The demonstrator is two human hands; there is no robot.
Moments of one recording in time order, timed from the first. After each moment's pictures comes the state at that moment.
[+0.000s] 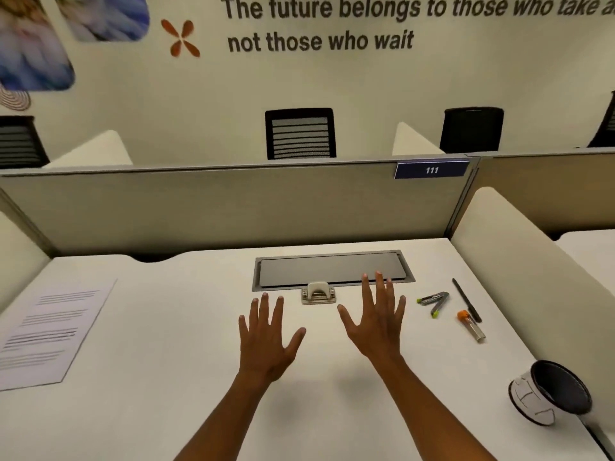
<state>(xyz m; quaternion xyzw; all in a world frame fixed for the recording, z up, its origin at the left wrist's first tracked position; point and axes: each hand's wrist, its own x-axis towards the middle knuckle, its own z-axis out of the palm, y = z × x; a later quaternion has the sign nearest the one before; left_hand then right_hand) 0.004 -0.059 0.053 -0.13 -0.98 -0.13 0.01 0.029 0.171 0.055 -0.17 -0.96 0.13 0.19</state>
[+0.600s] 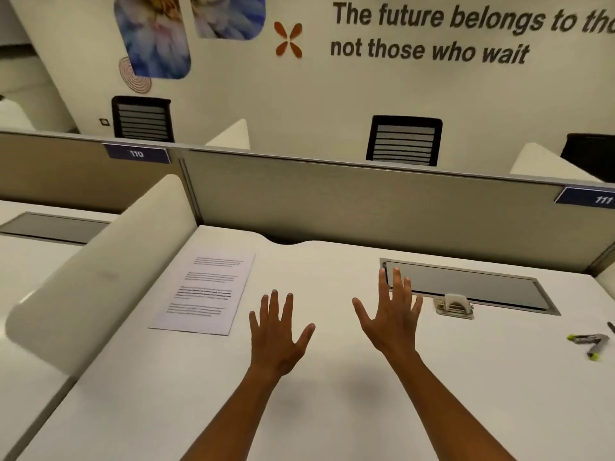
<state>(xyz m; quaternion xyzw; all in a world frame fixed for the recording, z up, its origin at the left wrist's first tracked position) -0.016 -0.374 0.050 -0.03 -0.99 -0.16 0.03 -0.034 -0.137 0.075 -0.09 -0.97 0.14 0.16</state>
